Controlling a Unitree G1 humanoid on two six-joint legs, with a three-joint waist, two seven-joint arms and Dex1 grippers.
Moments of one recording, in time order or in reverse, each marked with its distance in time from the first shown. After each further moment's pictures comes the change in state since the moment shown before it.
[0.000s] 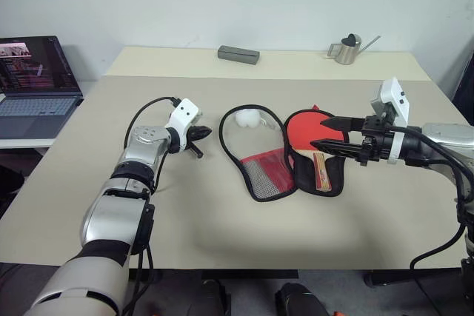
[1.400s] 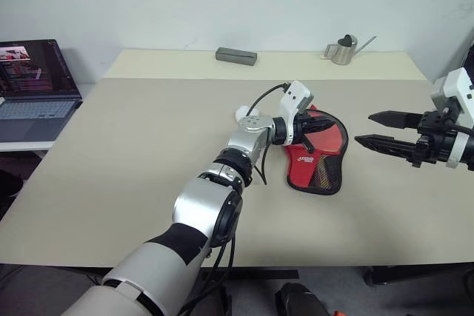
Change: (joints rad) left arm -0.253 -0.528 0.146 0.081 -0.113 0.009 -0.192; right arm 0.153 -0.242 -0.225 -0.059 0.151 0.037 -0.059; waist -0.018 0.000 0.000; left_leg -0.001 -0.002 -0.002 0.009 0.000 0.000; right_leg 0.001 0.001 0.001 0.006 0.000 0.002
